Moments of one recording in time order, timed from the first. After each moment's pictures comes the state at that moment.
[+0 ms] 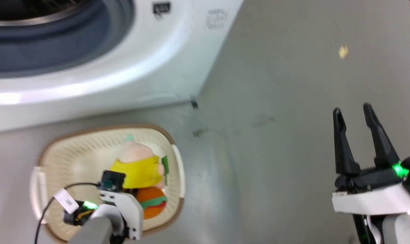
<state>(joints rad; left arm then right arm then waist) -0.63 0.22 -0.70 1.22 -0.62 -0.12 -0.22 -0.15 -0.05 -0.01 -0.11 0.22 0.13 -0.26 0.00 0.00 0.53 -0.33</state>
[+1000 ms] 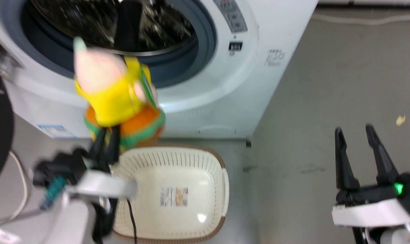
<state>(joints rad) -0.21 0.22 -0.15 0.06 -0.28 -0.01 -0.26 -0.04 -0.05 -0.02 -0.11 0.15 0.13 -0.26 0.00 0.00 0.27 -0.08</state>
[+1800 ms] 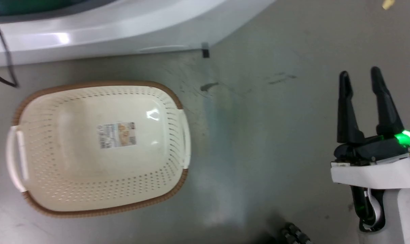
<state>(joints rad) -1.27 0.53 -0.19 0.51 -0.19 -0.12 0.18 -0.28 -0.05 0.02 -0.12 0.28 0.13 -0.26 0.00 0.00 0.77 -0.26</state>
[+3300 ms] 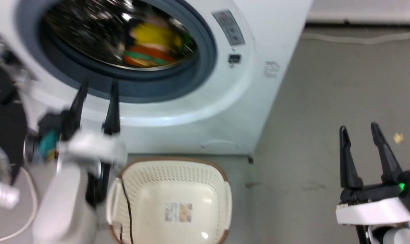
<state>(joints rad) -0.55 0.26 -0.18 0.41 -0.37 -0.01 -0.26 -0.08 -0.05 -0.05 -0.09 0.11 0.13 -0.26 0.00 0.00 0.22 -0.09</state>
